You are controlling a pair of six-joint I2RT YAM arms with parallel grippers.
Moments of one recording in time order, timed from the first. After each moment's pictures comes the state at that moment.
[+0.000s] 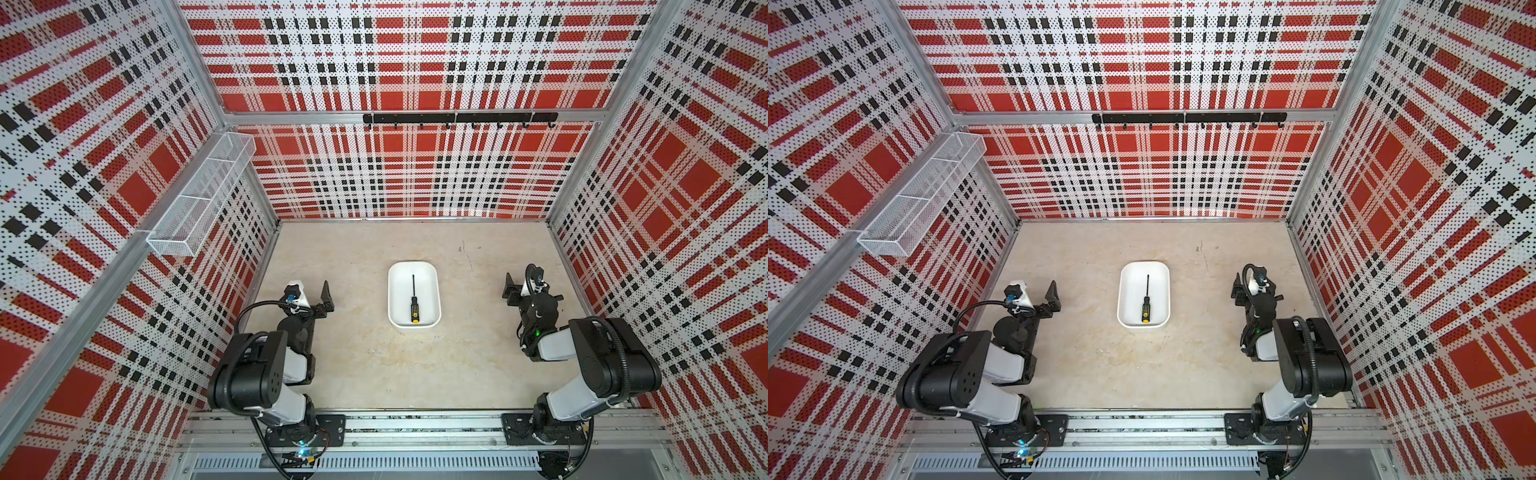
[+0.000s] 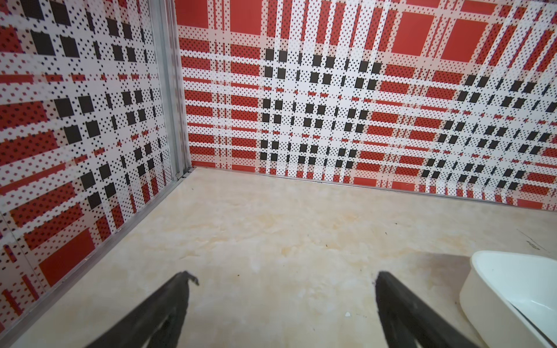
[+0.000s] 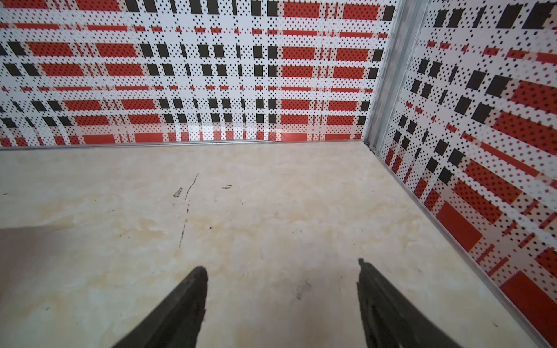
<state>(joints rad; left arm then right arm) 0.08 1.57 0.10 1.51 0.02 -0.07 0.03 1.59 0.29 1.17 0.11 0.06</state>
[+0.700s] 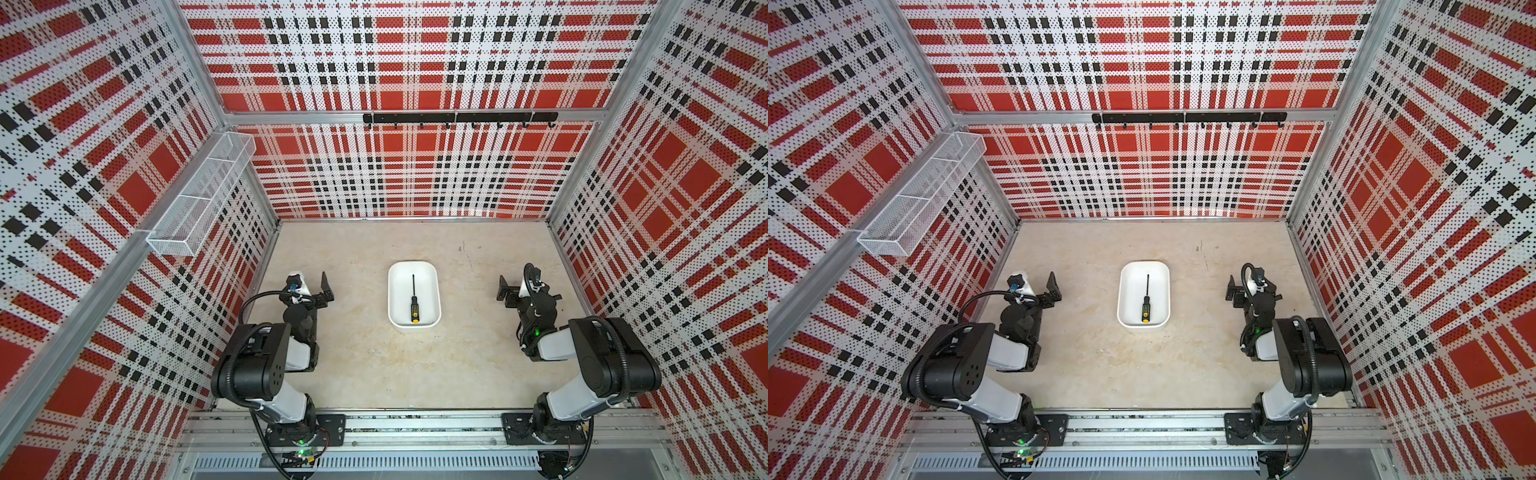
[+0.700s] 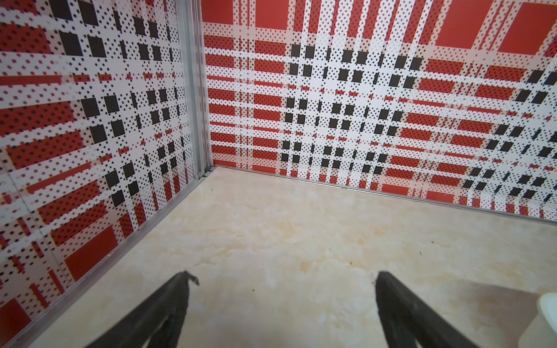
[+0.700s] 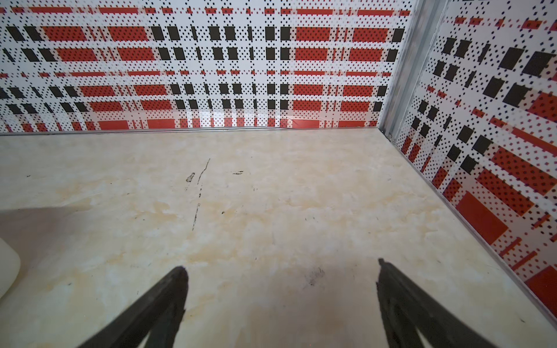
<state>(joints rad) 0.02 1.58 0.21 1.40 -0.14 -0.06 0.03 1.59 0.29 1.14 0.08 0.07</state>
